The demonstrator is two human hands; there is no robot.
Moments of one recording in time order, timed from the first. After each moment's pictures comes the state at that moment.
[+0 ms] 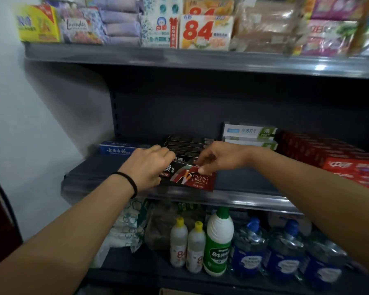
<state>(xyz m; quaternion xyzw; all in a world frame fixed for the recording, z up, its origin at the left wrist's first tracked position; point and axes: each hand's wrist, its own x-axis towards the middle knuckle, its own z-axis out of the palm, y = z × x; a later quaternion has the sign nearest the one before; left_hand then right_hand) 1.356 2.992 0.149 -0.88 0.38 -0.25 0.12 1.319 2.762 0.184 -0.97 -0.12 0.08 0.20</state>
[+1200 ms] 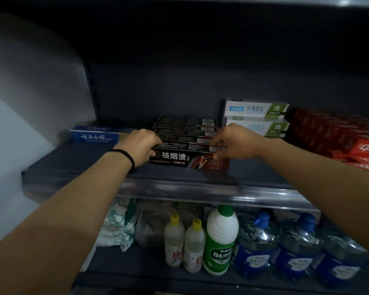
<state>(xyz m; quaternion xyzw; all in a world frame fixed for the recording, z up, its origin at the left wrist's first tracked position) 1.480 2.950 0.108 -0.92 0.36 -0.12 0.01 1.381 2.699 0.136 -1.00 -0.07 -0.05 0.00</state>
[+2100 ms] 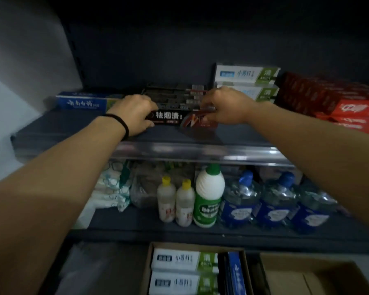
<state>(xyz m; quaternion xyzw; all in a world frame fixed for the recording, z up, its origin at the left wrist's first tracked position) 1.453 2.937 0.117 -0.92 0.37 -0.15 0.03 1.374 2.697 0.136 -0.99 -0.07 -0.11 -0.06</state>
